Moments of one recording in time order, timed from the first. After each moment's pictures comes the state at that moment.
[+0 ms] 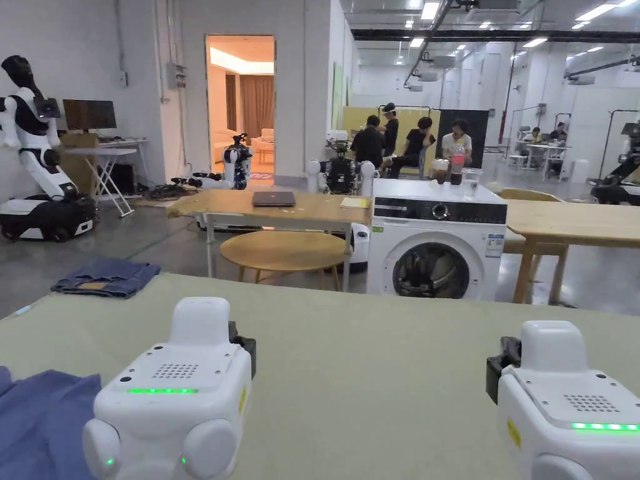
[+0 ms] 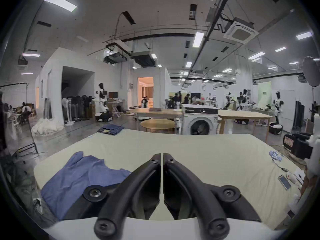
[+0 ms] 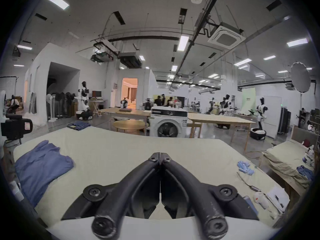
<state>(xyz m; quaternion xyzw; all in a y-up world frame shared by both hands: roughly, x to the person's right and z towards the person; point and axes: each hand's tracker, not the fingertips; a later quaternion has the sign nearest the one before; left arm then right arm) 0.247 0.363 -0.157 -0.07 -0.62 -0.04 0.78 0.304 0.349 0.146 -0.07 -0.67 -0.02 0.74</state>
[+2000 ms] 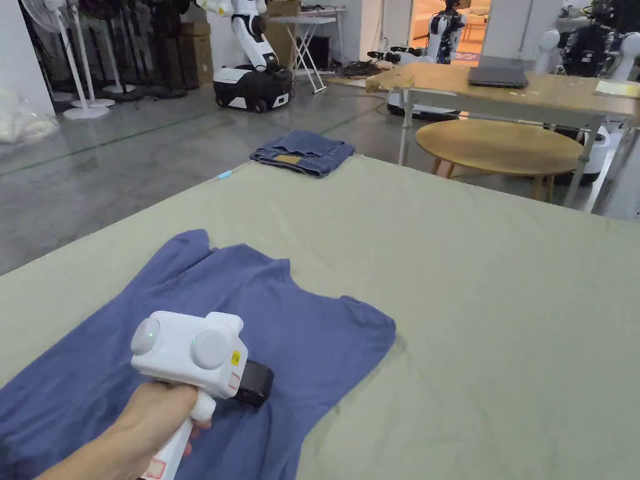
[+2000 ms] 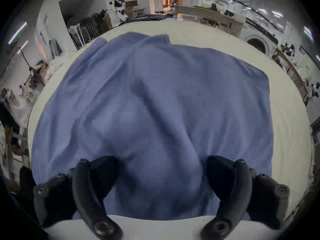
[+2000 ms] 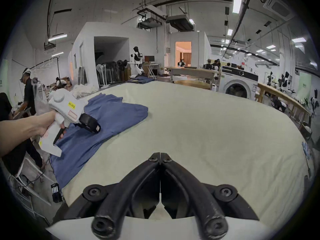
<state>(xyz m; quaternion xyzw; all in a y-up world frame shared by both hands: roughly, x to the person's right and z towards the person) 0.368 0.133 -0.467 -0.42 -0.46 -0.29 0.73 0.310 0.195 -0.047 -0.21 -0.46 -0.13 0.85</state>
